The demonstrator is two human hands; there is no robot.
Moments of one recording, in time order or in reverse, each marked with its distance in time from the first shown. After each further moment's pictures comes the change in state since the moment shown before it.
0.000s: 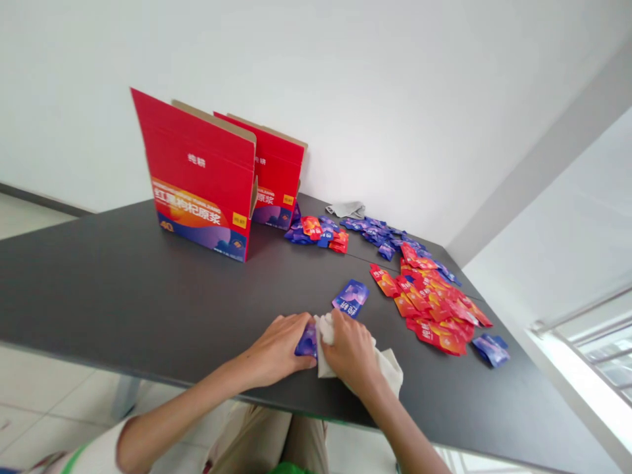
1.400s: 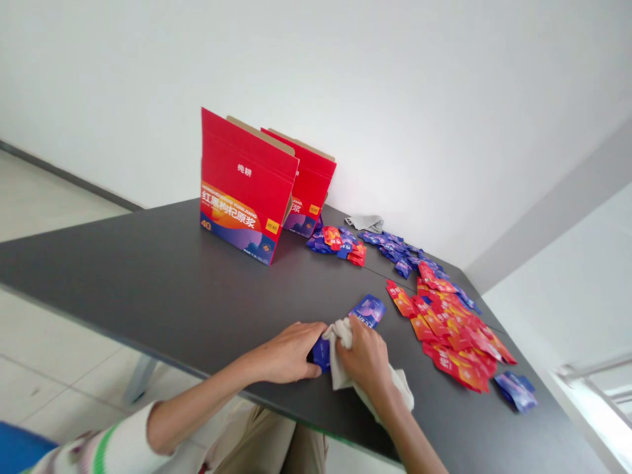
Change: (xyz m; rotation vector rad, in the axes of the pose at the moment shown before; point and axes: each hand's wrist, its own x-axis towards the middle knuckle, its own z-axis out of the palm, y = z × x) left_hand -0.006 -0.012 -0.012 -0.061 -0.020 0.054; right_hand 0.008 -0.011 0.006 0.070 0.001 -0.019
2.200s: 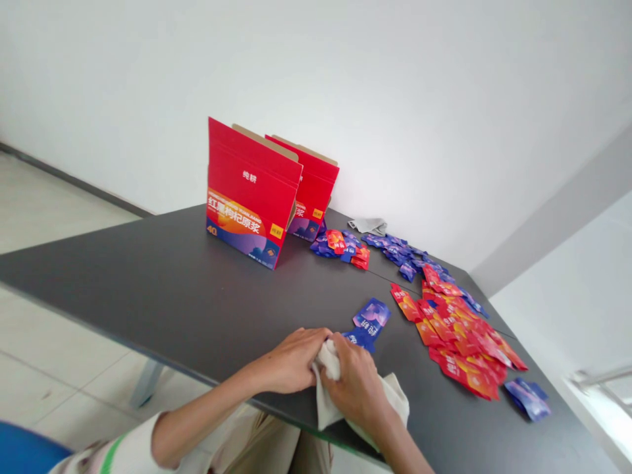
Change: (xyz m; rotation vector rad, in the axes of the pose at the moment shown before) left_hand -0.002 0.000 0.003 -0.002 0.002 0.007; right_hand -0.003 -0.005 -0.001 0.107 -0.024 -0.158
